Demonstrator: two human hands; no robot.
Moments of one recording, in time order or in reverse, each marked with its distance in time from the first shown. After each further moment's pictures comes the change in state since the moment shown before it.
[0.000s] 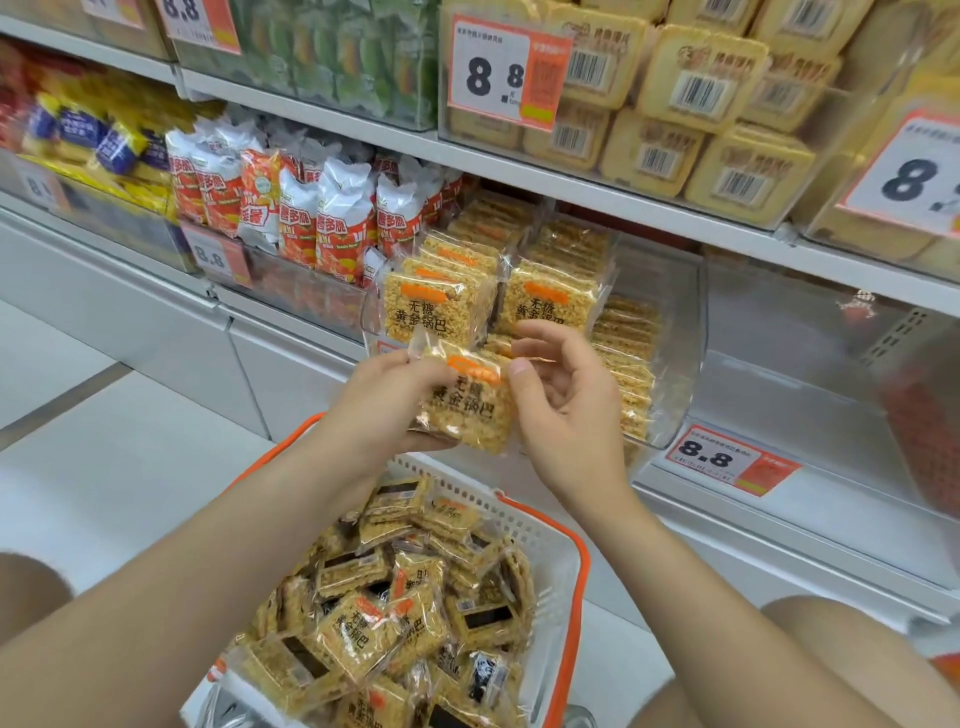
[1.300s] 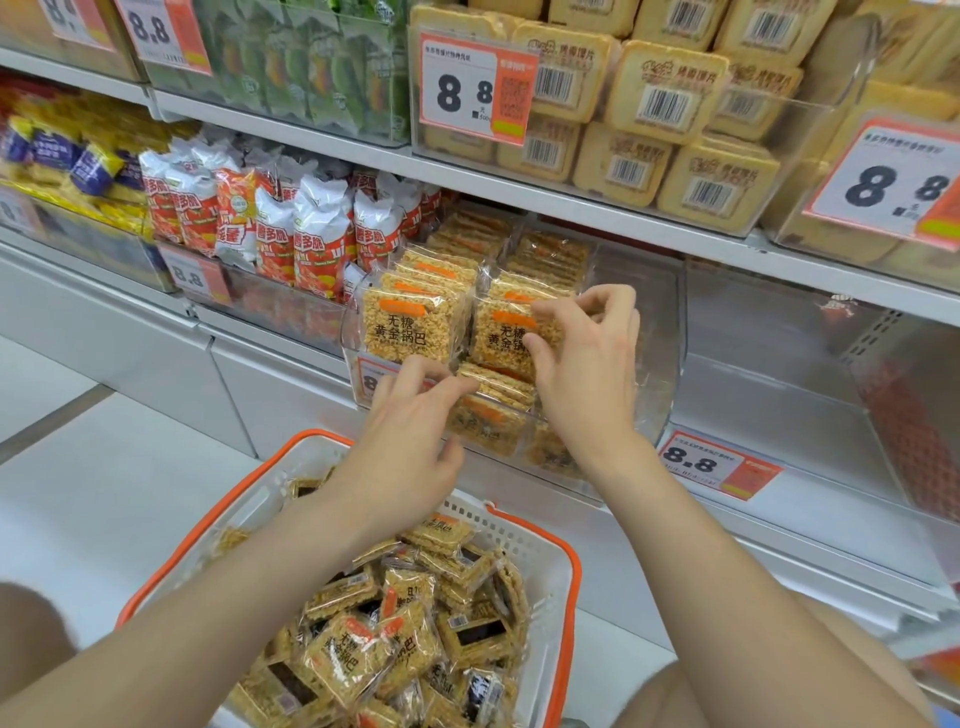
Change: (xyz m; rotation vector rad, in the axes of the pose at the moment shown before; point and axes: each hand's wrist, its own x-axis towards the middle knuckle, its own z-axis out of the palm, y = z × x) left_hand 0.004 -0.024 0.013 1.107 -0.051 0.643; right_hand 0.060 0.024 -0.022 -0.796 0.190 -0.217
